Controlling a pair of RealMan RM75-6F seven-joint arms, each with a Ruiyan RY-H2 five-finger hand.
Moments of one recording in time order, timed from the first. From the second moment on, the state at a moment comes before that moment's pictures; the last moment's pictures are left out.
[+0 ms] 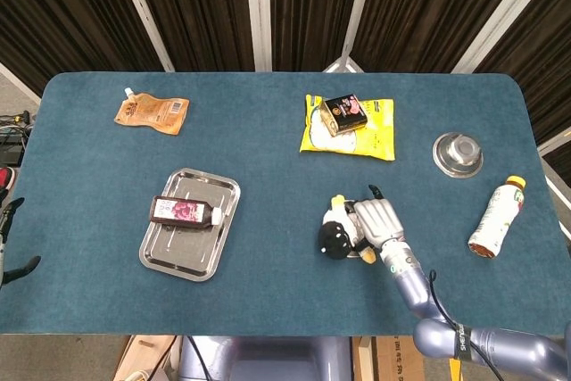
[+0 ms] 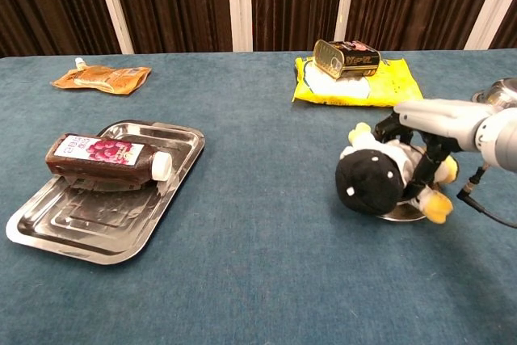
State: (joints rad) left arm -0.06 -1.14 -0.09 -1.63 1.39 1.55 0.21; right arm 0.69 -1.47 0.19 -1.67 -0.82 0.99 -0.55
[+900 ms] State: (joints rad) left arm -0.10 -1.15 -0.12 -1.58 1.33 1.47 0.20; right arm 1.07 -1.75 0.37 -1.36 -0.57 0.94 -0.68
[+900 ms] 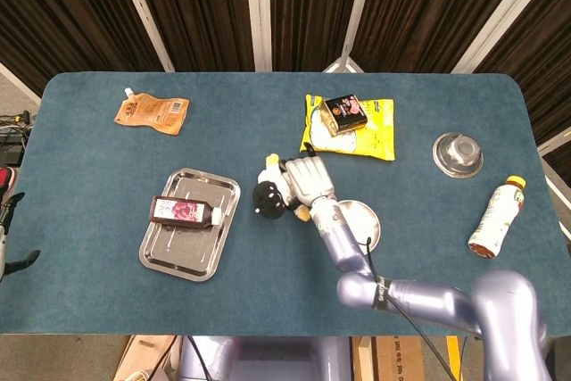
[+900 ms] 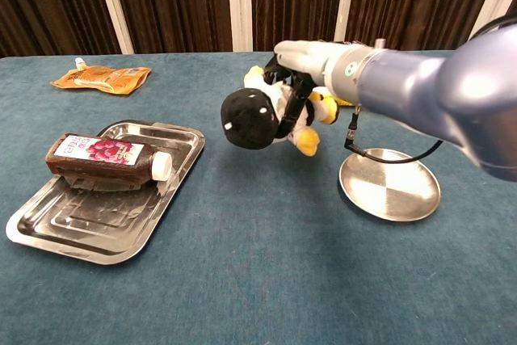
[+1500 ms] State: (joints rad) left arm -0.10 -1.13 -0.09 -1.60 1.38 1.47 0.17; right arm 1.08 -1.65 0.30 -1.47 -0.47 0.92 -0.75
